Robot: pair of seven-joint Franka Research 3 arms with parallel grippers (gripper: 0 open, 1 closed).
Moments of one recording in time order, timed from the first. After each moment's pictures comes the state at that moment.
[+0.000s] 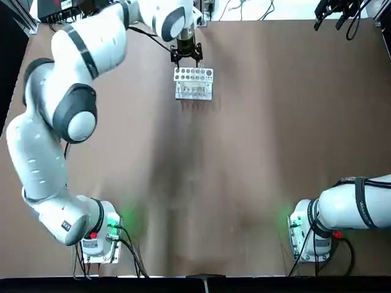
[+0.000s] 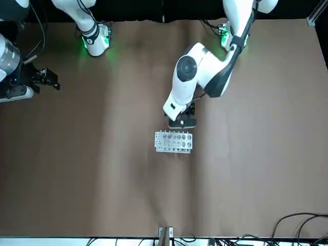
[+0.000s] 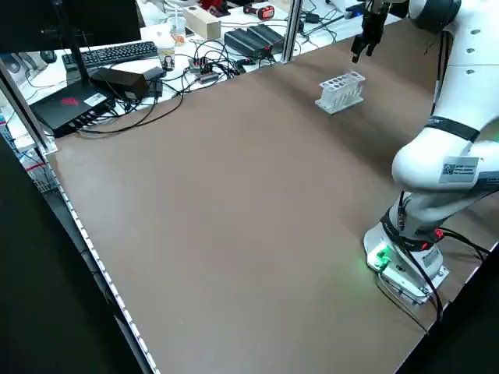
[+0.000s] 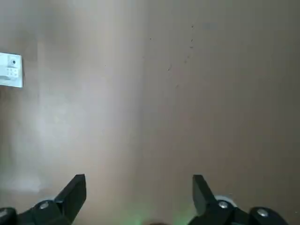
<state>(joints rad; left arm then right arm) -0.61 0.51 -0.12 -1.47 0.04 2.00 -0.76 0.07 -0.07 -0.04 -1.73 0.06 1.58 -0.06</state>
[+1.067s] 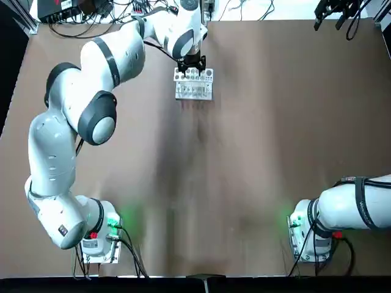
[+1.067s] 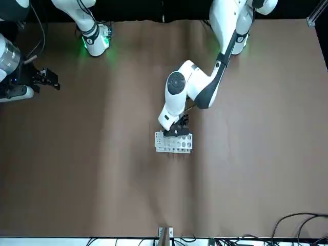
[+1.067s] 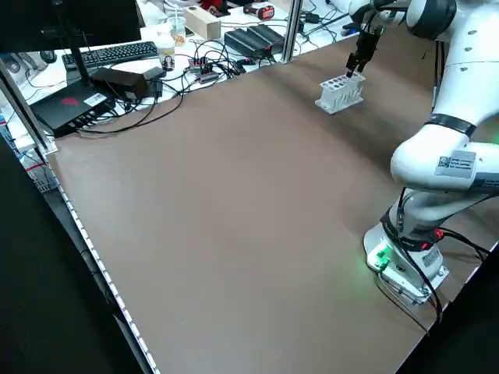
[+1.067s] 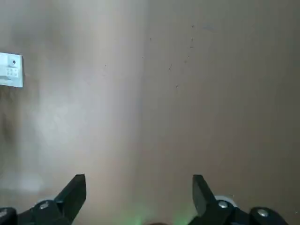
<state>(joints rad) -0.73 0.65 0.00 -1.44 0.04 2.12 -0.79 0.07 -0.07 -0.04 -1.73 0.06 1.58 -0.06</state>
